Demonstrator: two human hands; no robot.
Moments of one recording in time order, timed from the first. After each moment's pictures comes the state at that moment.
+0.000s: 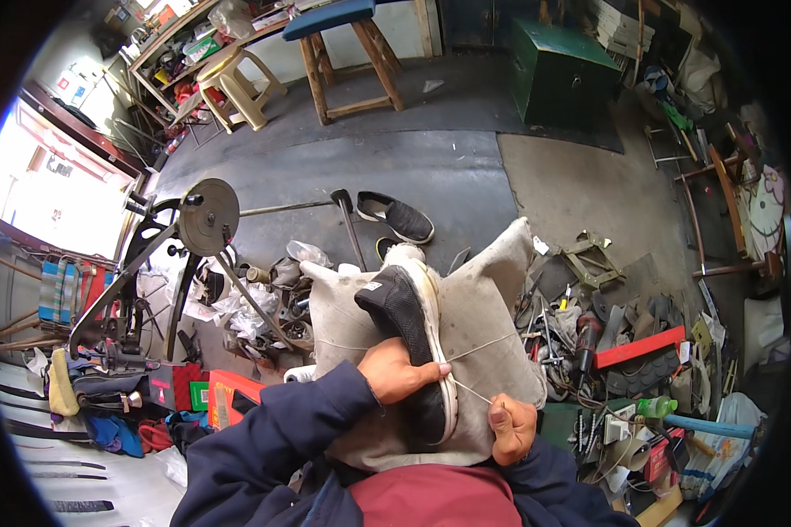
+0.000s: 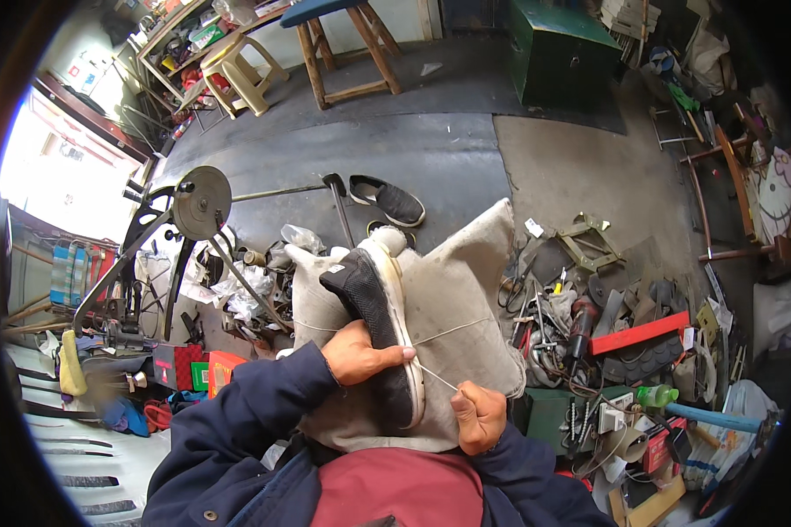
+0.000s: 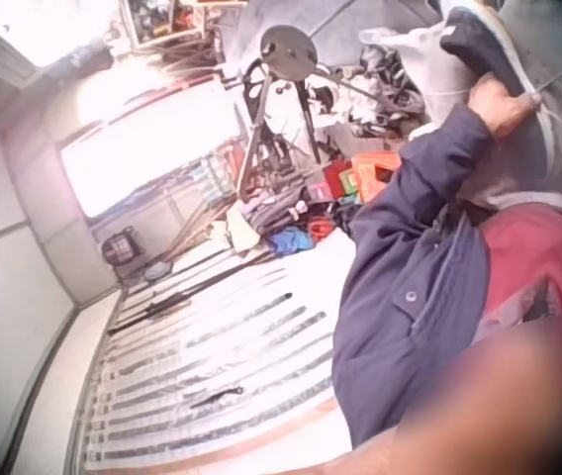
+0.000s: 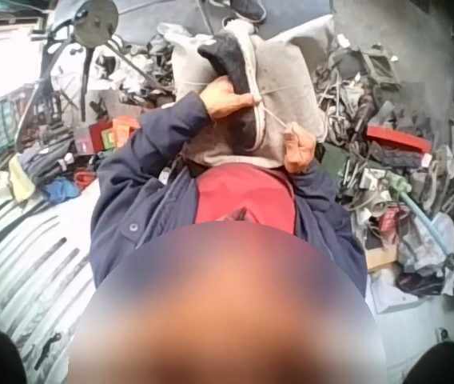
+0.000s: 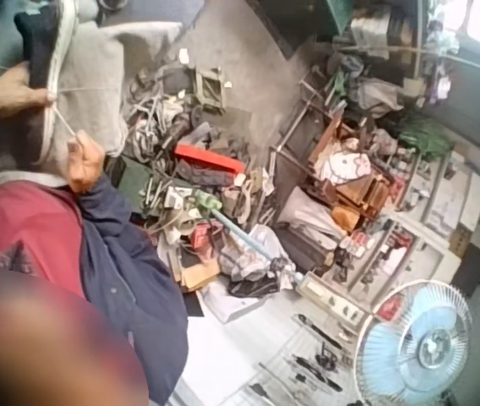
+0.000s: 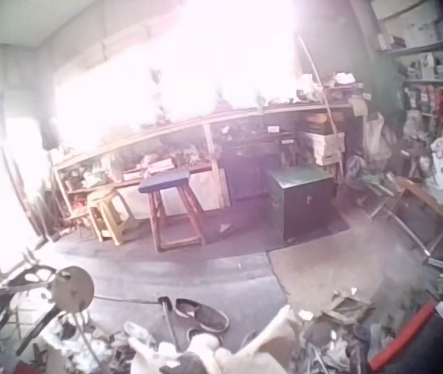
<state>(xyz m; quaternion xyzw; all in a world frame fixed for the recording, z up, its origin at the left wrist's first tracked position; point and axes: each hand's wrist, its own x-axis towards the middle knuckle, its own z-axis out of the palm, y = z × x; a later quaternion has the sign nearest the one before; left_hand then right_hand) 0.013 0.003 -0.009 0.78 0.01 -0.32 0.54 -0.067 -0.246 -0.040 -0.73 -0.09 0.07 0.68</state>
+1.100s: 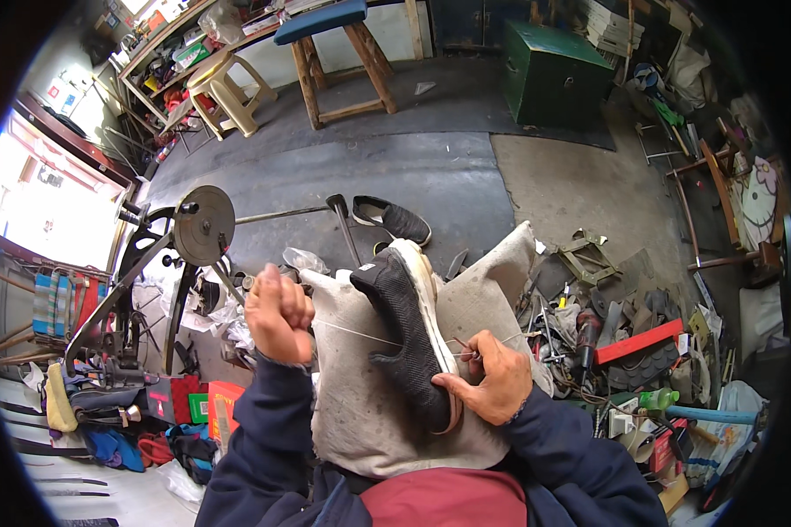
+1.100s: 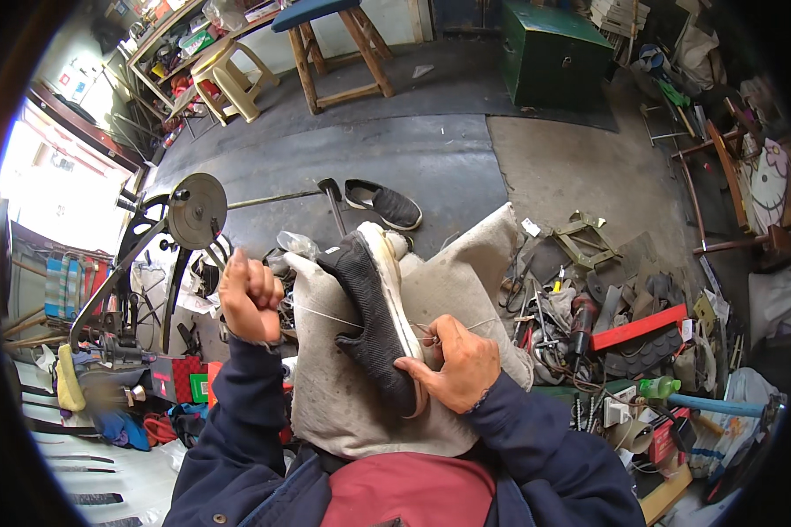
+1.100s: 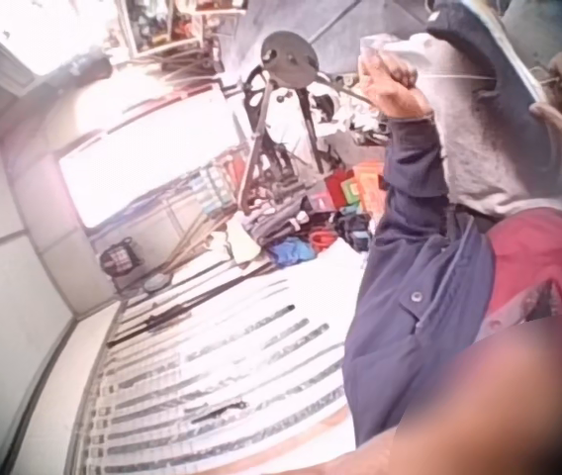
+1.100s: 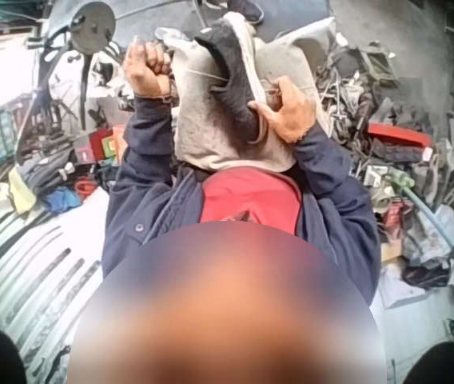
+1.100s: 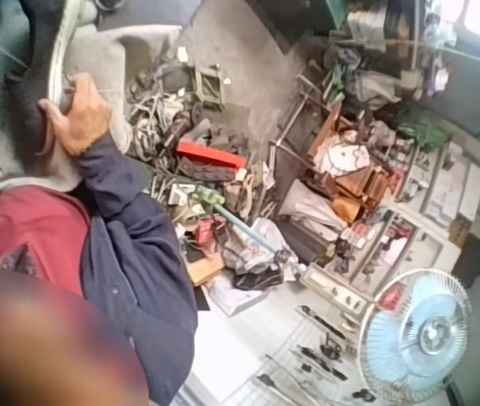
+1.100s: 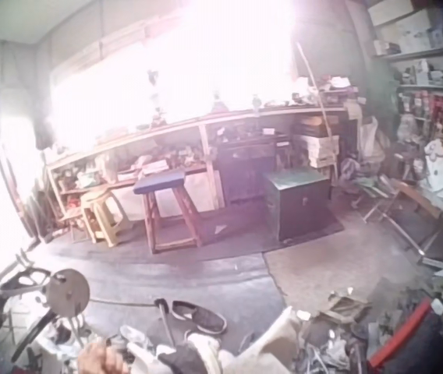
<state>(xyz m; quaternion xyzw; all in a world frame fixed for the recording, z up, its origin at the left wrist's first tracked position) 0.048 0.103 0.018 0.53 0.07 0.19 0.83 0.008 -0.195 -0.009 -0.89 -0.17 0.01 0.43</state>
